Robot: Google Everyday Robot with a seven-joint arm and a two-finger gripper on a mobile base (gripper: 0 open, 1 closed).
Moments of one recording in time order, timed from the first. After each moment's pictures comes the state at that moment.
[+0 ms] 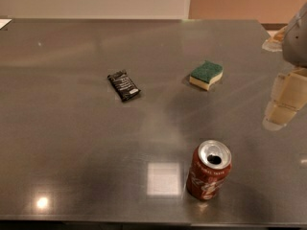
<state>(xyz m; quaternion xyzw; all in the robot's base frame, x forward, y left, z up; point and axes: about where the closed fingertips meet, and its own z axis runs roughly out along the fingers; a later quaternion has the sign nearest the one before) 0.438 -0.217 0.976 -0.60 0.78 -0.03 0.16</state>
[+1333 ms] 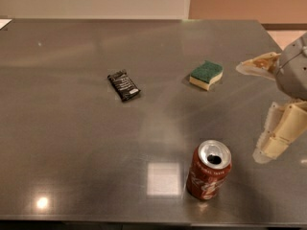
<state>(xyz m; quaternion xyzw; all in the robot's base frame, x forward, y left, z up) 0.393 -0.167 0.957 -0.66 0.70 0.10 0.24</state>
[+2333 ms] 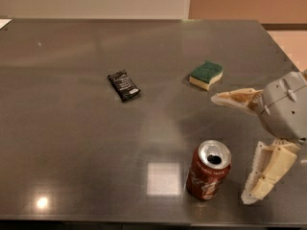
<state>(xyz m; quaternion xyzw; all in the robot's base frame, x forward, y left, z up) 0.346 -0.126 0.922 -0.70 0.63 0.20 0.27</state>
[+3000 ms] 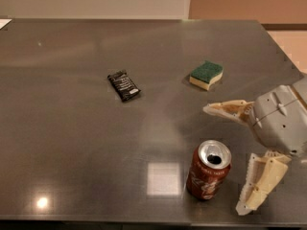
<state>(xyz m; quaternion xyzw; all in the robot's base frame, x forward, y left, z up) 0.335 -0.117 0.905 -0.71 0.61 0.22 0.27</state>
